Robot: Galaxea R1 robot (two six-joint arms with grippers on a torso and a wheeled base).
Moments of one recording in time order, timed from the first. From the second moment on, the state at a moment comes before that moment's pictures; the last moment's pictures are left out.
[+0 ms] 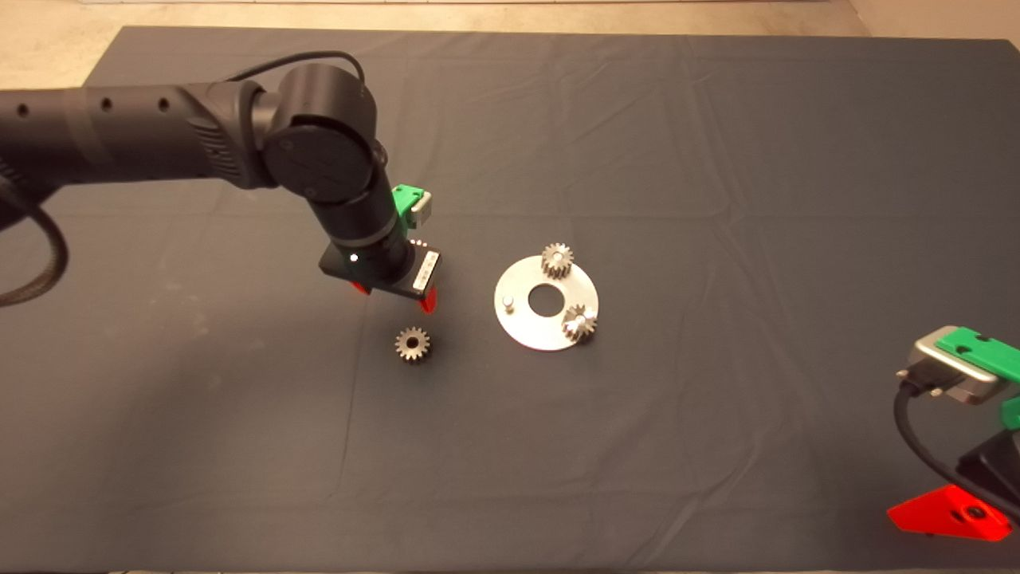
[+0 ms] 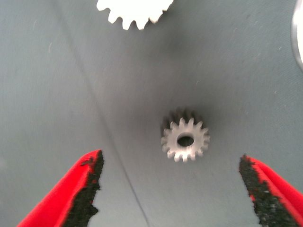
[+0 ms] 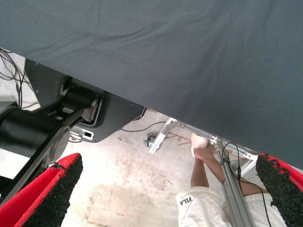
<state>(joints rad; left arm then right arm) -0.47 2.53 -1.02 0.26 1.52 -1.28 0.63 1.96 -0.29 0.10 -1.53 1.33</state>
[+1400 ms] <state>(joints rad) -0.33 2.52 -0.91 0.47 1.42 -1.40 0.63 1.96 -0.28 0.10 -1.53 1.33</state>
